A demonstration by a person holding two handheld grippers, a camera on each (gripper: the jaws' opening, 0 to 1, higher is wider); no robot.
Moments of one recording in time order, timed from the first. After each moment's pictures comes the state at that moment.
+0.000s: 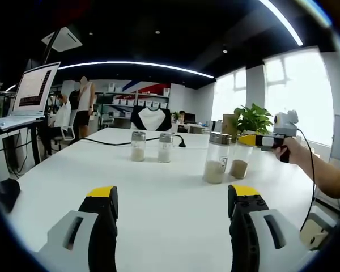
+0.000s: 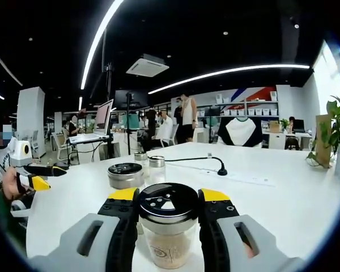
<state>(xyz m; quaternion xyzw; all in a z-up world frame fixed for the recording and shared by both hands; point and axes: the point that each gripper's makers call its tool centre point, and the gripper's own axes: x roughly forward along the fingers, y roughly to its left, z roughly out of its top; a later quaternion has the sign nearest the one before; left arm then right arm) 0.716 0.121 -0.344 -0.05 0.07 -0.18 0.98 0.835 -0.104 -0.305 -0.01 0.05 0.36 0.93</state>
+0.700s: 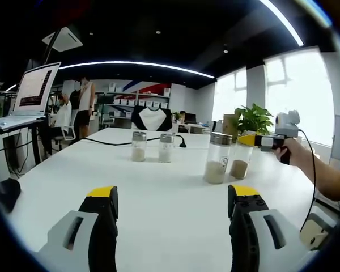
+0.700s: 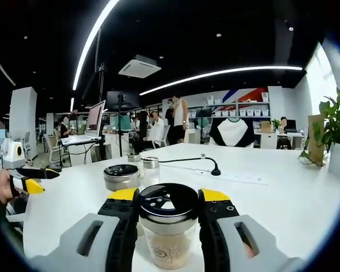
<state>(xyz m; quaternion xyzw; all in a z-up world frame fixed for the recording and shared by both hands) 0.716 0.124 -0.343 -0.05 0.07 -0.17 0.98 0.830 -0.102 -0.306 -0.01 0.05 0.32 0.95</state>
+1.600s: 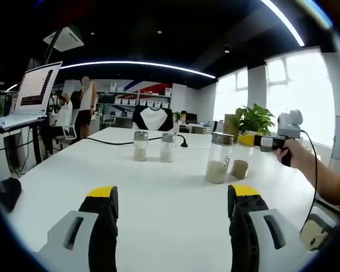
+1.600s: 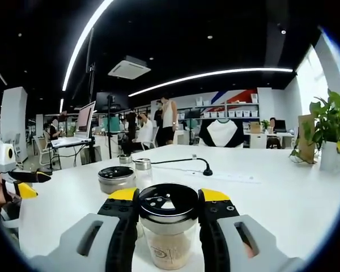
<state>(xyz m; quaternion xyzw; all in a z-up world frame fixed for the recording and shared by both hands) 0.717 0.126 -0.345 -0.05 0.07 -0.17 0.98 0.841 -0.107 -0.305 -0.01 0.05 0.28 0.96</state>
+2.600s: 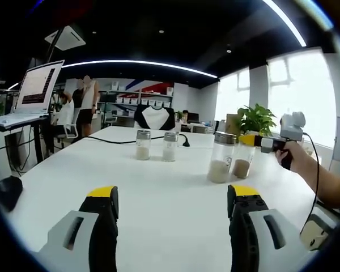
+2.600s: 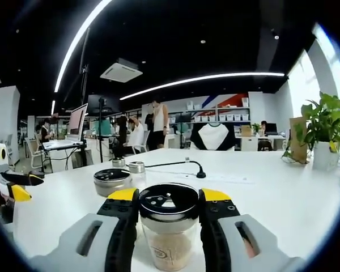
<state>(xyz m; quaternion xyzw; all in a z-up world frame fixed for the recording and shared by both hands) 0.715 0.131 -0.345 -0.05 0.07 -0.16 0.98 0.849 -0.115 -0.304 0.01 0.03 0.25 0.97</state>
